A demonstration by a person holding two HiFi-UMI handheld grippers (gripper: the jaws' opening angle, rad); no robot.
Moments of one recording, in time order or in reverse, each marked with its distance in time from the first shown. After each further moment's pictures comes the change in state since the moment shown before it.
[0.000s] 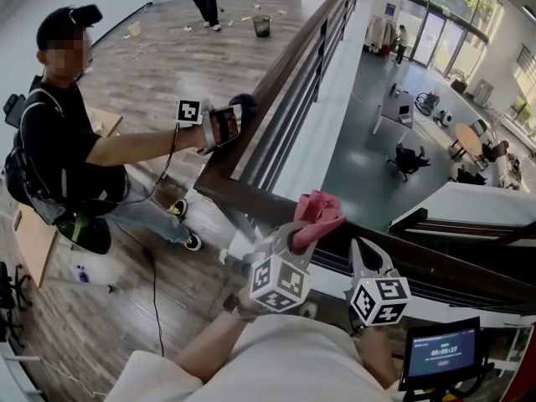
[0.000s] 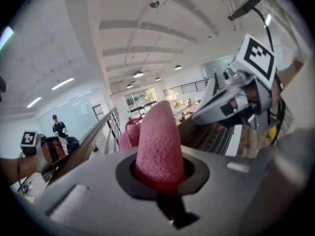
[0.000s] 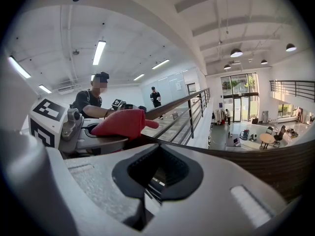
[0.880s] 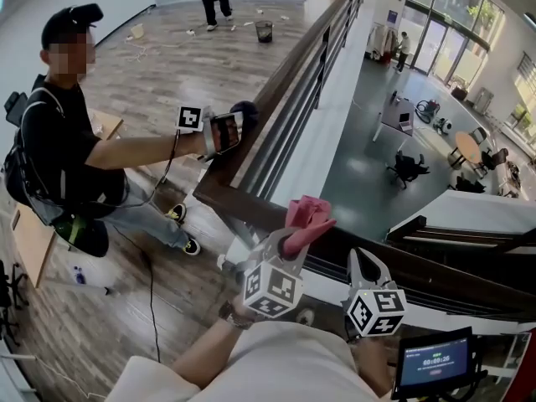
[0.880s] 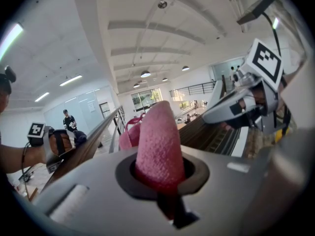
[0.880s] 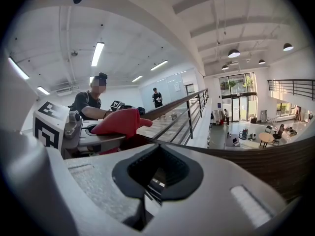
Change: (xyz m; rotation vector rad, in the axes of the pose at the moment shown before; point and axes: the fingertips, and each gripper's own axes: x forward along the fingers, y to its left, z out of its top) left arm -0.007 0.015 -0.004 -0.063 0.000 0.062; right arm -0.007 -0.002 0.002 0.016 -0.017 -0.013
